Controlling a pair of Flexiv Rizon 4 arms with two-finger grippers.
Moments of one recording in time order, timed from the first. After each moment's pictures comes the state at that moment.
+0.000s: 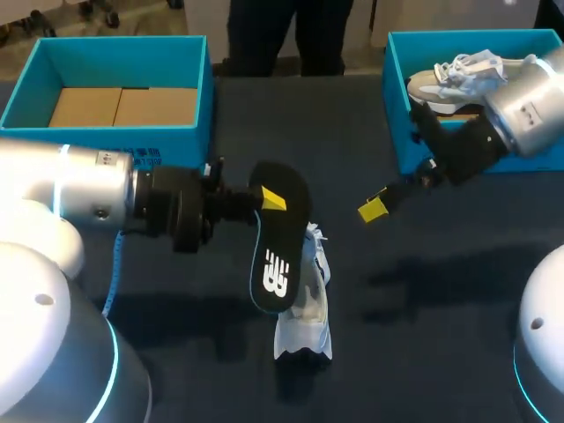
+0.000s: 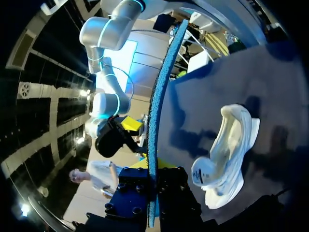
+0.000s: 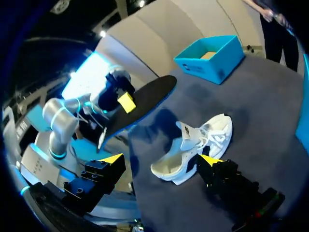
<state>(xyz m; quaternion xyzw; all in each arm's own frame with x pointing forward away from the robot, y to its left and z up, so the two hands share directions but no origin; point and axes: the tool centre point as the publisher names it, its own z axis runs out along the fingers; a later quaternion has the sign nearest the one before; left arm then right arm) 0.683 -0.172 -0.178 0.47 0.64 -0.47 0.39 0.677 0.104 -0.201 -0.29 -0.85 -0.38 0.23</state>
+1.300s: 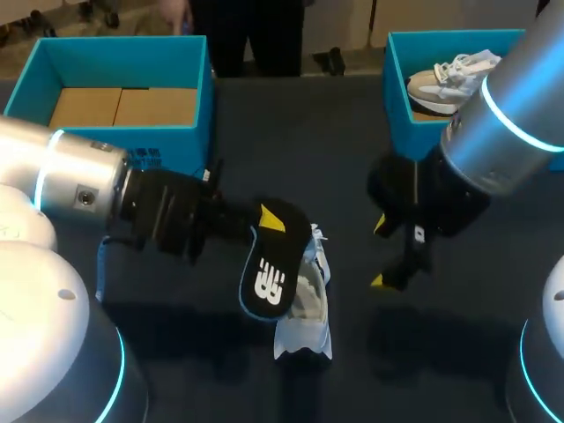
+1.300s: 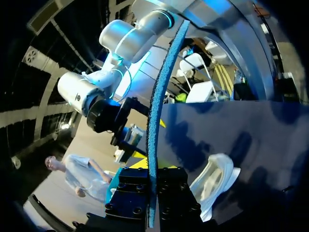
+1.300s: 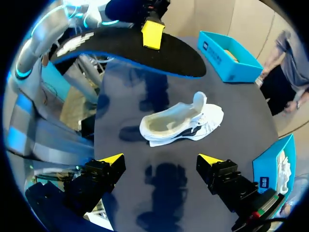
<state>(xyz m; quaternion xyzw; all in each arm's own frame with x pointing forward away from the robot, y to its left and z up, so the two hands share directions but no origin) 0.623 -0.172 -0.163 0.42 0.69 -0.53 0.25 0.607 0.091 -0.215 -0.09 -0.98 -0.19 0.01</state>
